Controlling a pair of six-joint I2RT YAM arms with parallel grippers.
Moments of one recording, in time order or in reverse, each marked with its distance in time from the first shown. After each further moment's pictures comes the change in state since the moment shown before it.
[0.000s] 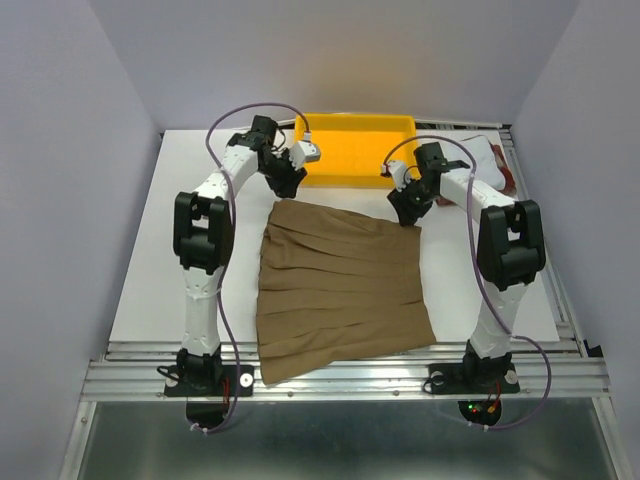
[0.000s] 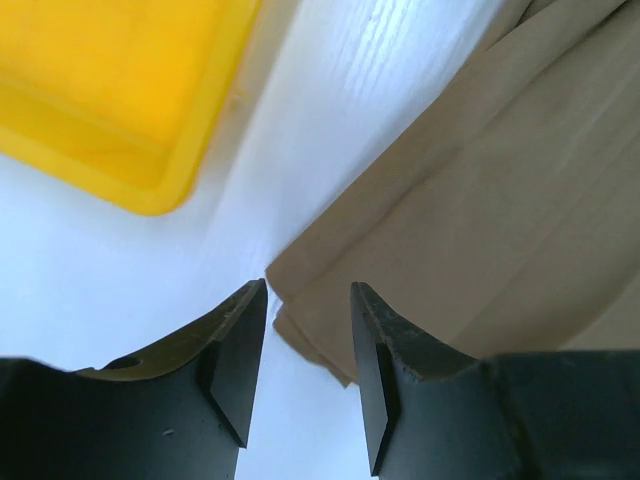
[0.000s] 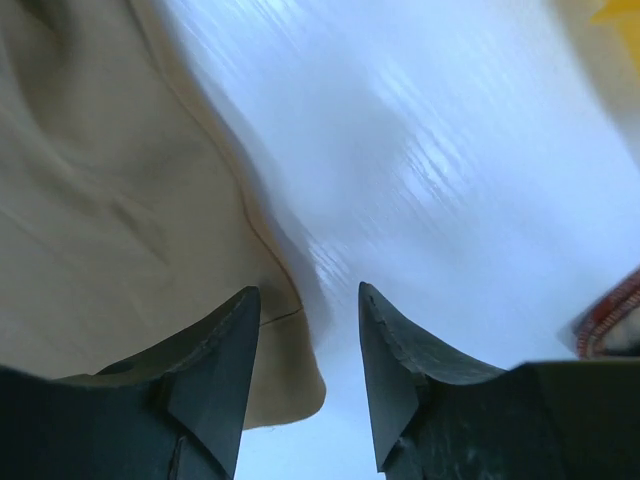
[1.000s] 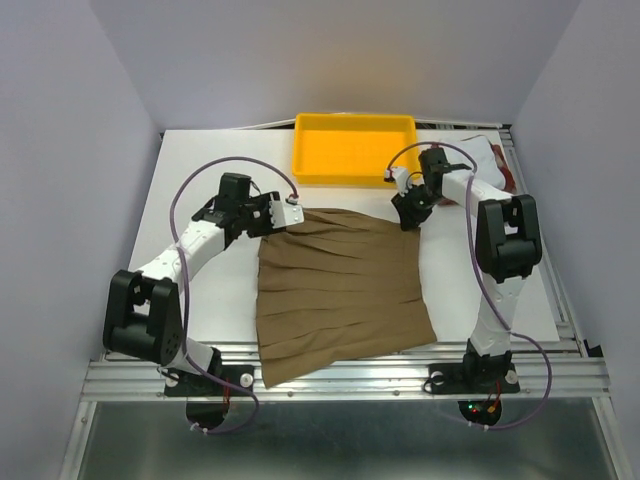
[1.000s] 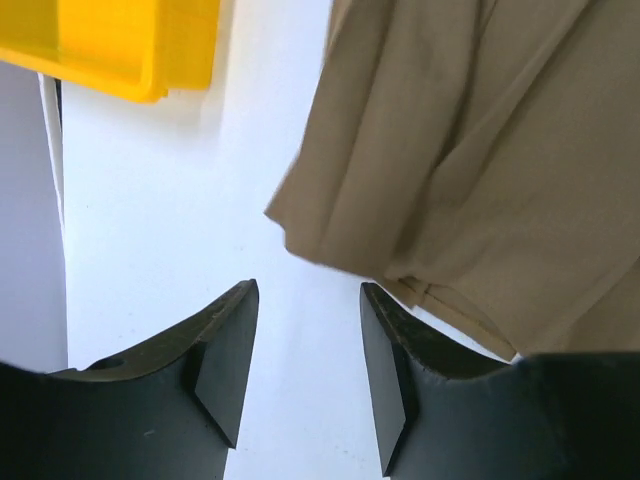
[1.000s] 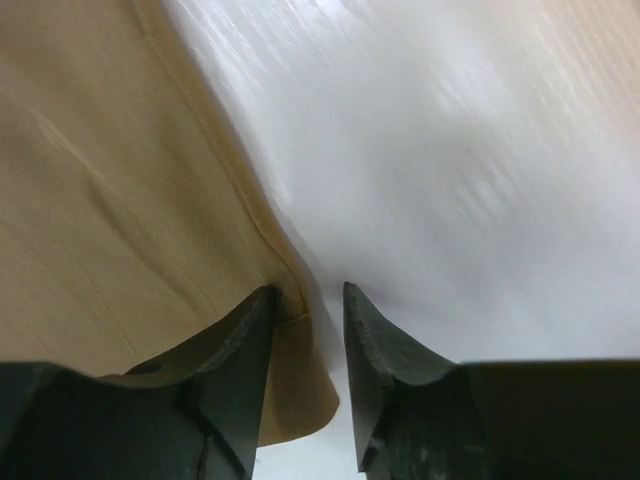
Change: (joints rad) left arm -0.028 -0.753 -1.018 0.573 -0.151 0.322; right arm -0.052 0.100 0.000 0.004 -0.056 -0.060
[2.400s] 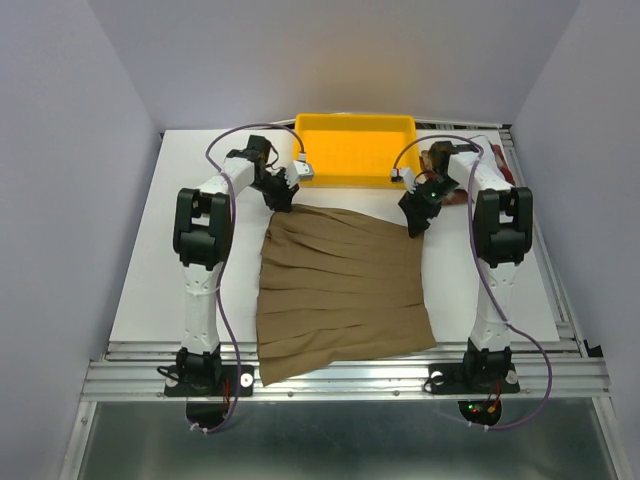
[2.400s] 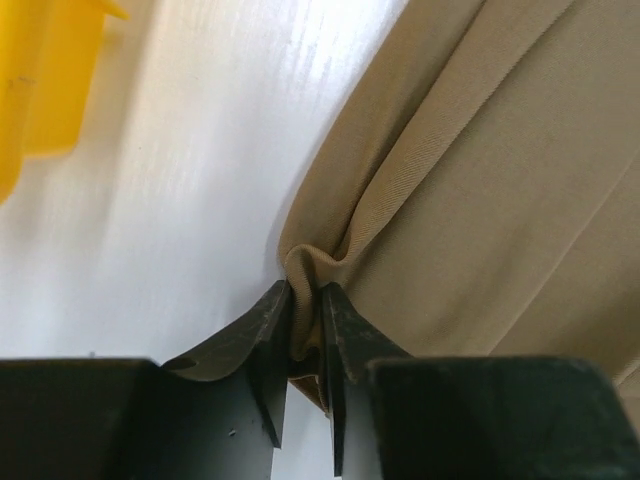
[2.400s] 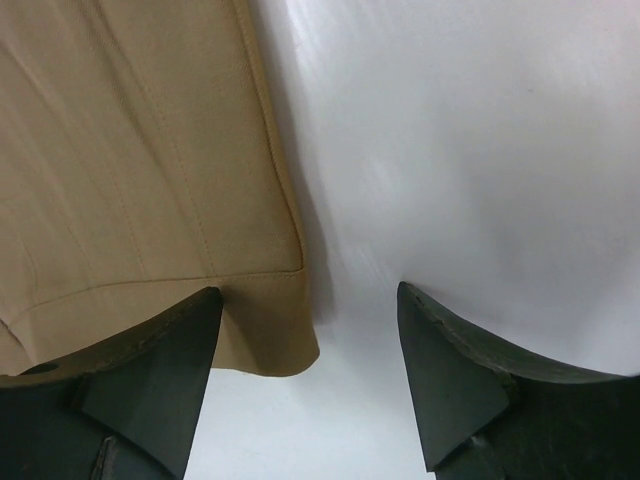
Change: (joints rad) left arm 0.068 0.852 0.887 -0.506 0.254 -0.192; right arm -0.080 0.185 0.335 -0.463 -0.141 -0.252
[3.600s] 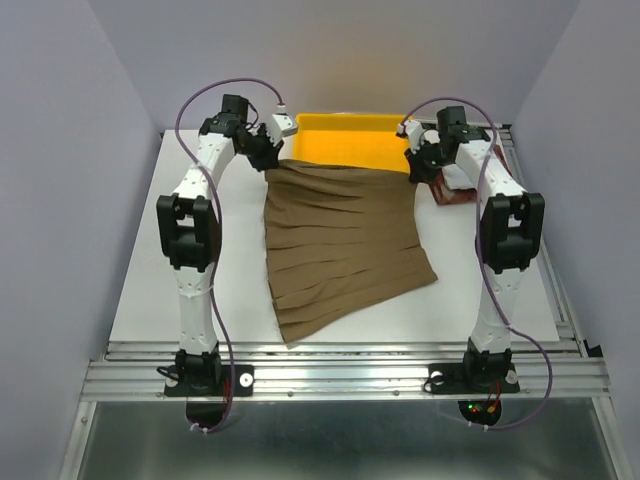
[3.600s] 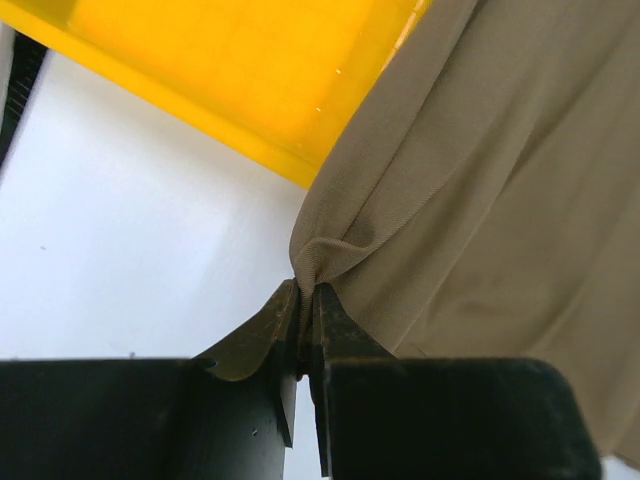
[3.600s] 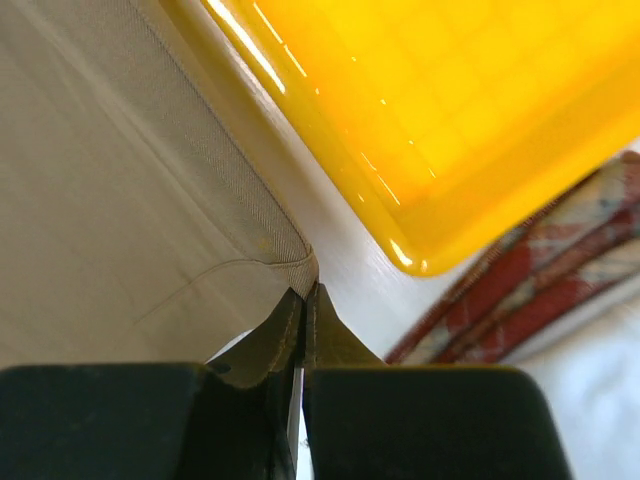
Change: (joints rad) left arm 0.076 -0.029 0.341 -0.064 -0.015 -0.114; right arm 0.001 -0.052 0.127 0.322 0.045 0.200
